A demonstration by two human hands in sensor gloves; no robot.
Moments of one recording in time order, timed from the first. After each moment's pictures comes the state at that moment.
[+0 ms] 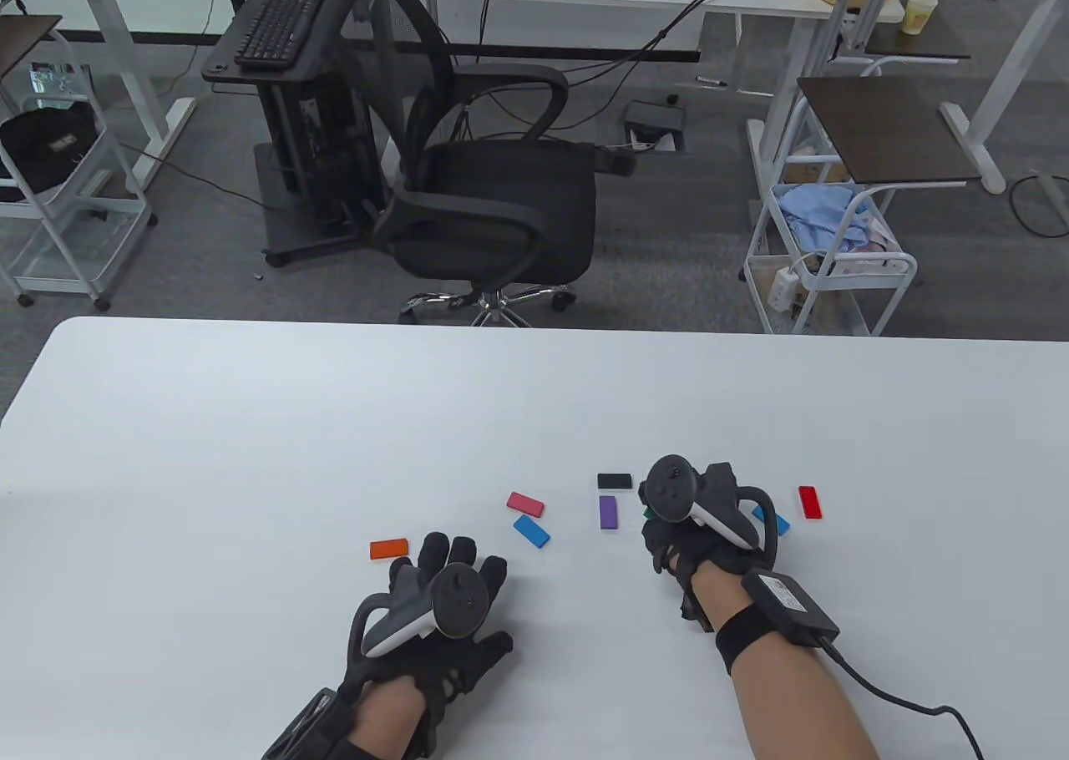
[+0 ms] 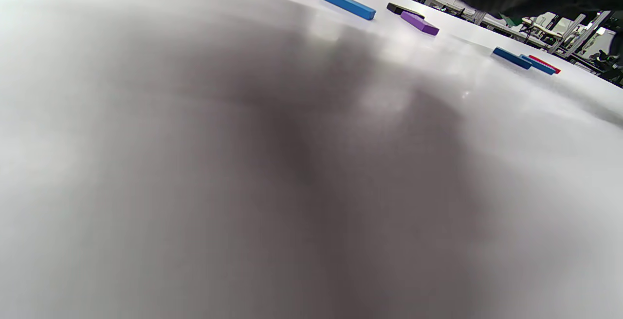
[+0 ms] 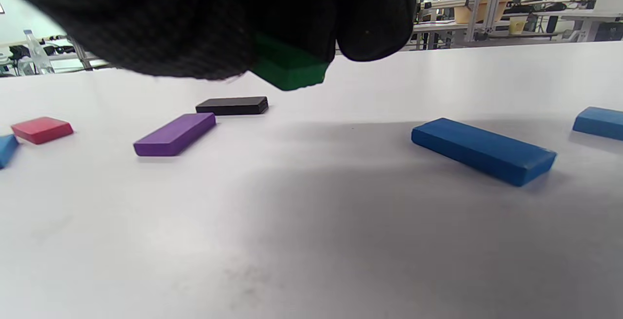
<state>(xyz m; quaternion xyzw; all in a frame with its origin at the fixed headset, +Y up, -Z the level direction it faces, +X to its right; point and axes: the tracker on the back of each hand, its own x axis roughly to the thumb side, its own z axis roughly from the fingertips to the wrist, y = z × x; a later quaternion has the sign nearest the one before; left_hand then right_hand) -0.131 -0.781 -0.303 -0.21 -0.14 0.10 0.96 0.167 -0.744 -0.414 0.06 0.06 0.99 0.07</state>
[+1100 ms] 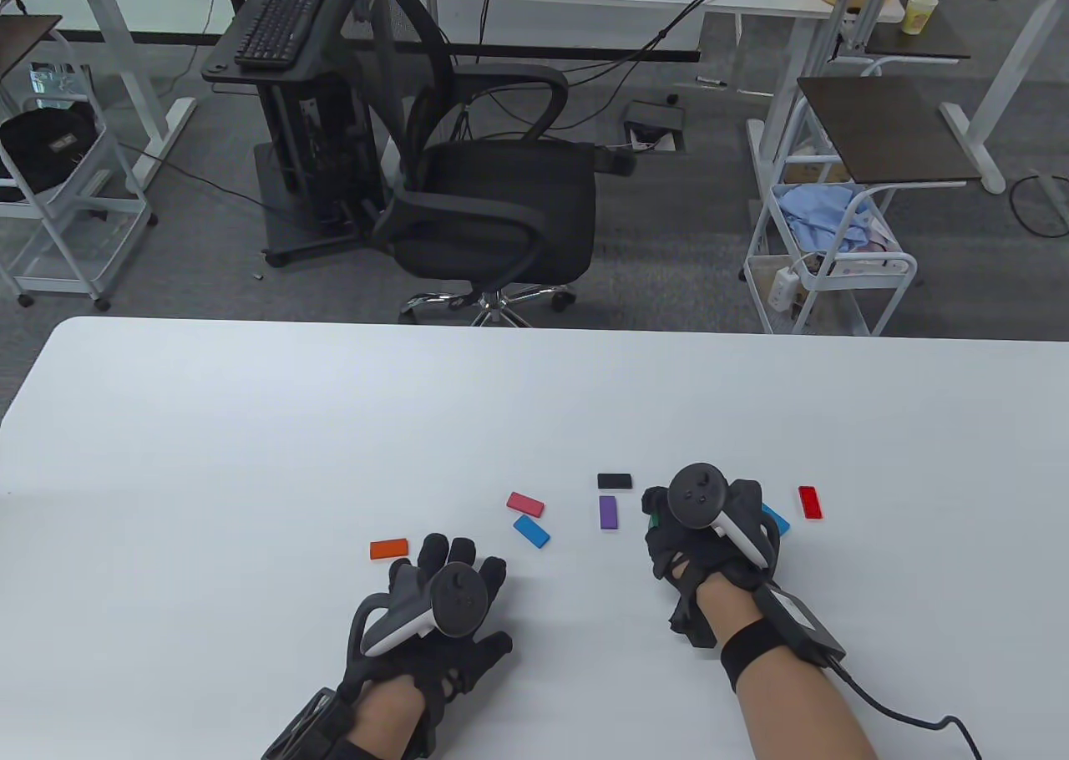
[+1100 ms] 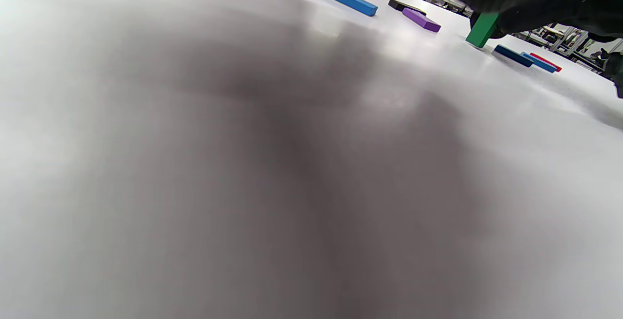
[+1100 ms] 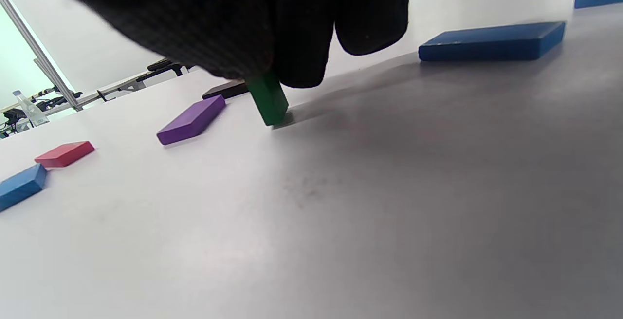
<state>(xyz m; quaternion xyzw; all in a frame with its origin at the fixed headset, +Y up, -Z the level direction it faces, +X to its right) -0.131 -0.780 -0.303 -0.22 -0.14 0.11 0.96 0.183 -0.768 -0.410 0.02 0.09 0.98 0.18</state>
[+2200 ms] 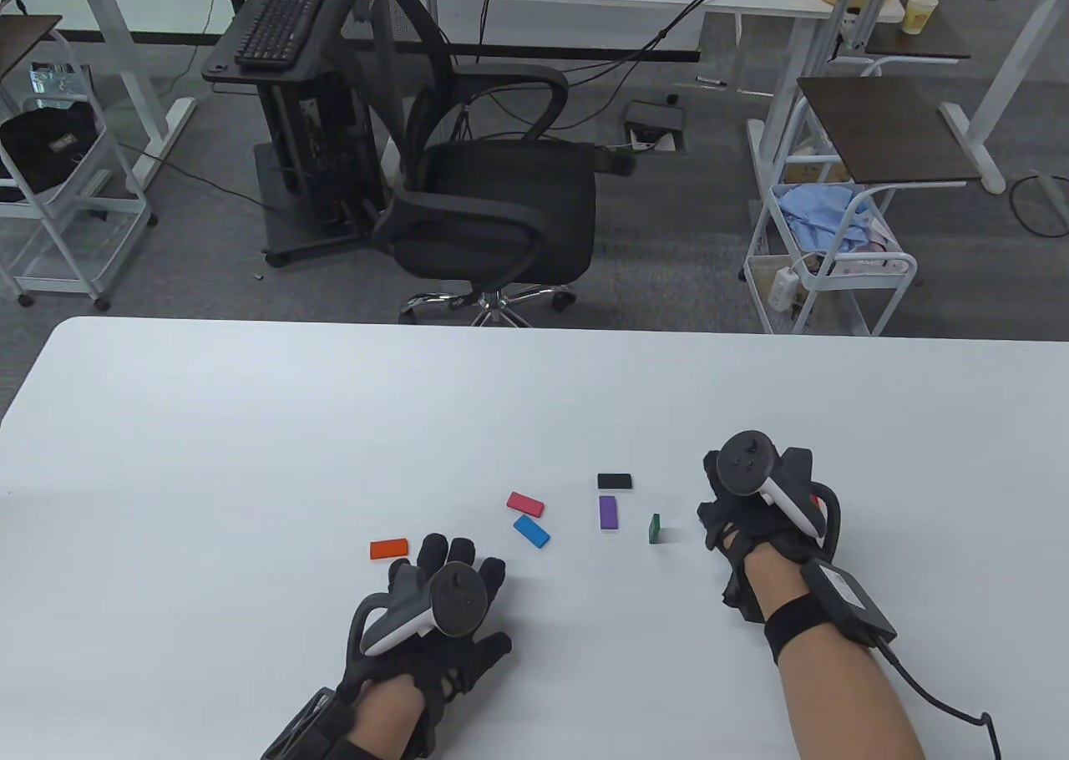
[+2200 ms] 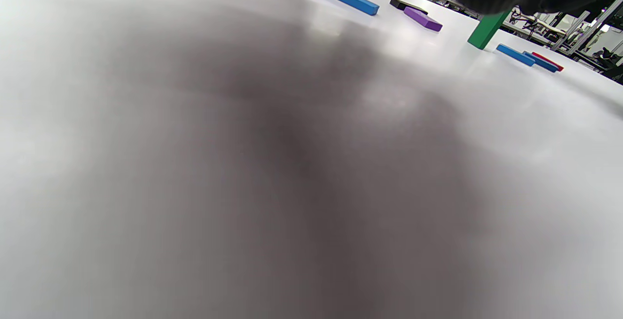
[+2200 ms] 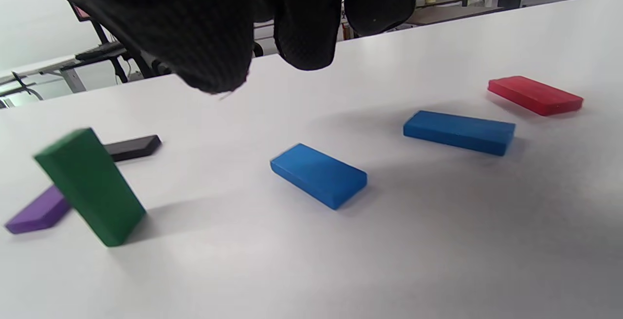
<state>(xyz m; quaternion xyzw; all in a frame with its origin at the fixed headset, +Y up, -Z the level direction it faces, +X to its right) -0.132 -0.779 -0.303 -0.22 -0.14 0.11 0.96 0.235 -0.734 -0.425 -0.05 0.11 0.99 0.12</state>
